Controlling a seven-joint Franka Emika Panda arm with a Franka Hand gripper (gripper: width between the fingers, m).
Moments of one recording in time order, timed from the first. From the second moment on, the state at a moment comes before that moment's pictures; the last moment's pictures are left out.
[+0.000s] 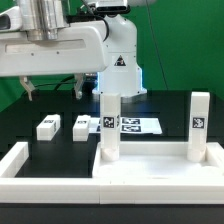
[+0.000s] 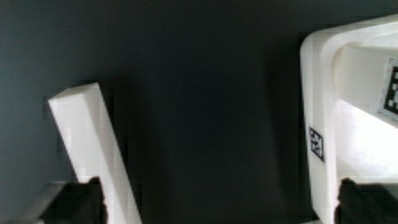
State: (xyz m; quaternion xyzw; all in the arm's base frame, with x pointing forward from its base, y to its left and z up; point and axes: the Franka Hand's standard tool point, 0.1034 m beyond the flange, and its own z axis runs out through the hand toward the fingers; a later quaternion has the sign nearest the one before) arm 0.526 -0.145 0.118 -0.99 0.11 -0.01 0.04
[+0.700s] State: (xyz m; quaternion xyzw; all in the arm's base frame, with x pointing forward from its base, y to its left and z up) arm 0.465 -0.162 0.086 -0.95 0.15 0.20 0.16
